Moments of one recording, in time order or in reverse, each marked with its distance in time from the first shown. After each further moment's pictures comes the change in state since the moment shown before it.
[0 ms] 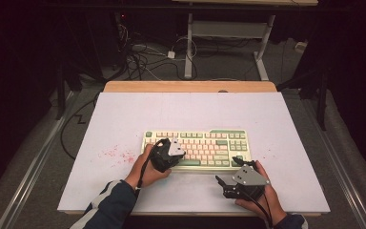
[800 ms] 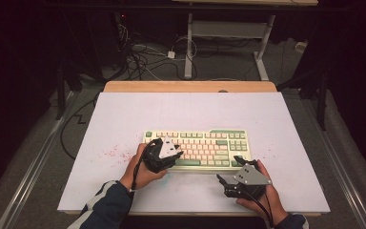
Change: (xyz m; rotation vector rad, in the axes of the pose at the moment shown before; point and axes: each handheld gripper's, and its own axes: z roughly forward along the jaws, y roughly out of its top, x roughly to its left) left arm 0.006 0.006 -0.026 -0.121 0.009 0.015; right arm -0.003 0.001 -0.002 -0.007 -0.017 0.003
